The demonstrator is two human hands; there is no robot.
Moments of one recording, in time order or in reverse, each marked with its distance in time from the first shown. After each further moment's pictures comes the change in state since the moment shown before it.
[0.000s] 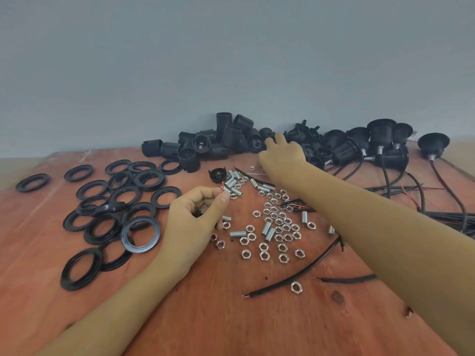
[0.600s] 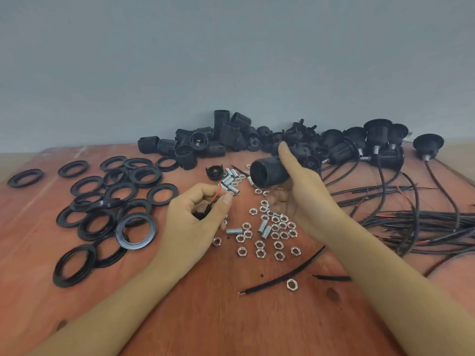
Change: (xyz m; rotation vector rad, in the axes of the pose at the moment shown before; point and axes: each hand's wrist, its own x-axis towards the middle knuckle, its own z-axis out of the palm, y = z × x) left_hand -0.008 0.004 0.004 0.097 -0.009 0.146; right_hand -0.099 -0.008 -0.013 2.267 -0.062 0.329
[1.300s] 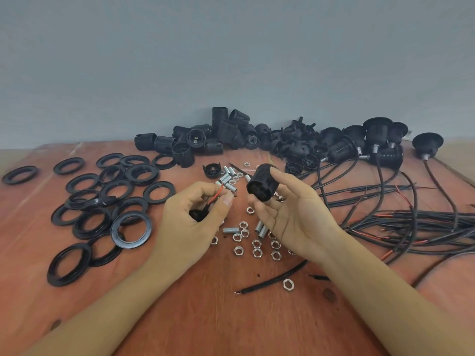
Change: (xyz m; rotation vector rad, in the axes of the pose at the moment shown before) left_hand -0.002 0.004 0.000 0.068 -0.017 0.159; right_hand -0.018 0.016 -0.002 0.484 -0.118 0.265
